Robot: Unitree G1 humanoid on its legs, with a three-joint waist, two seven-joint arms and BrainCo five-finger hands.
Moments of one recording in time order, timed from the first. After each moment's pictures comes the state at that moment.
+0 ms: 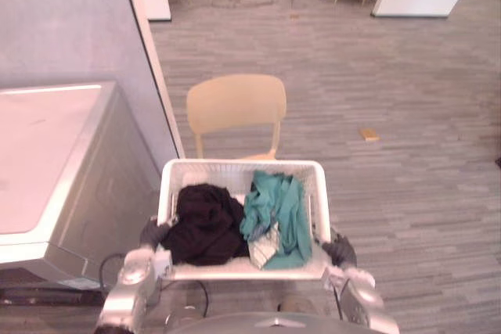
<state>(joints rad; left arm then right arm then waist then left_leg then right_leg) 0.08 0.21 -0.06 0.22 -0.30 0.16 0.12 0.20 -0.14 -0.08 0.13 0.27 0.11 -0.02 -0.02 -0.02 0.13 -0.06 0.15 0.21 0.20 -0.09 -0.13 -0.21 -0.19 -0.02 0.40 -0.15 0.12</state>
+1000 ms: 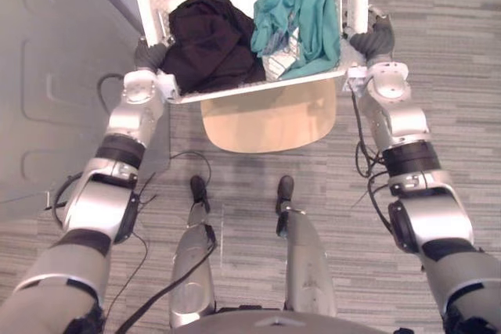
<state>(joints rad) -1.01 0.41 -0.22 0.76 -0.54 0.09 0.27 -0.93 -0.51 0.10 0.49 0.35 0.12 -0.23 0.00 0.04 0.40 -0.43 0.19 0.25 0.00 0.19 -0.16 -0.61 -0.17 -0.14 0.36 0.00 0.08</state>
